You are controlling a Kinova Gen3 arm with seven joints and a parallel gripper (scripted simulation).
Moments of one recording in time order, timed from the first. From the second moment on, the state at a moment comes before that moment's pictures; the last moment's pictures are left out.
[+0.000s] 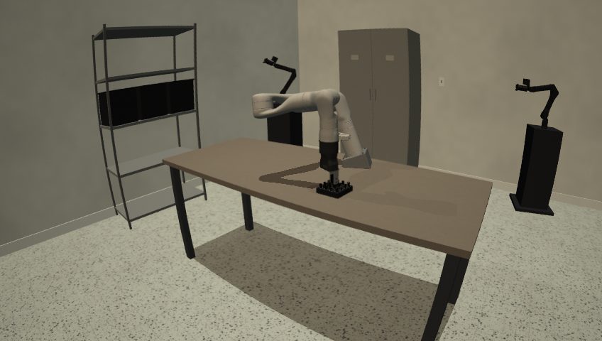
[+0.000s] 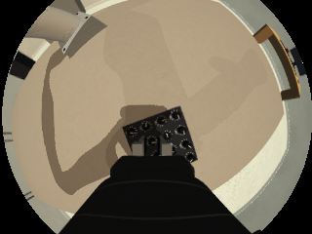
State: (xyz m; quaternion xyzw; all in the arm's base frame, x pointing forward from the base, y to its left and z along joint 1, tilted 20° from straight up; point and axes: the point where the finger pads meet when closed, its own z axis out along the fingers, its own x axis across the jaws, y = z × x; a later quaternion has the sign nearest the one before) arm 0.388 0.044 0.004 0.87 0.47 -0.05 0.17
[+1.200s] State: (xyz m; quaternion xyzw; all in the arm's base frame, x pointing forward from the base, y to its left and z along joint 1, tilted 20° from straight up) arm 0.387 0.043 0.002 0.87 0.47 -0.05 0.17
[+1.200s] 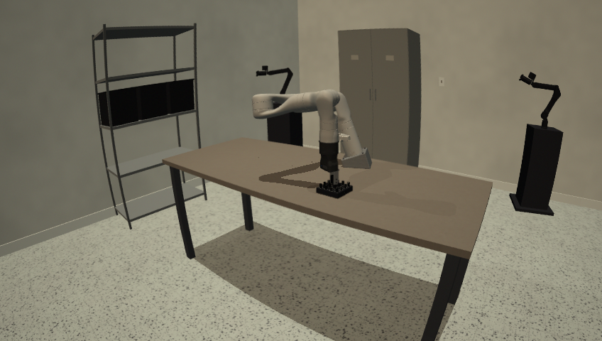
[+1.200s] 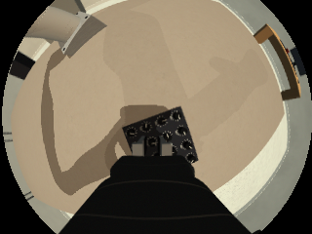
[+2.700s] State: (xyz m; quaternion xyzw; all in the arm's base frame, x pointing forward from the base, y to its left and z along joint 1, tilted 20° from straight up) arm 0.387 0.043 0.002 0.86 0.48 -0.05 0.17
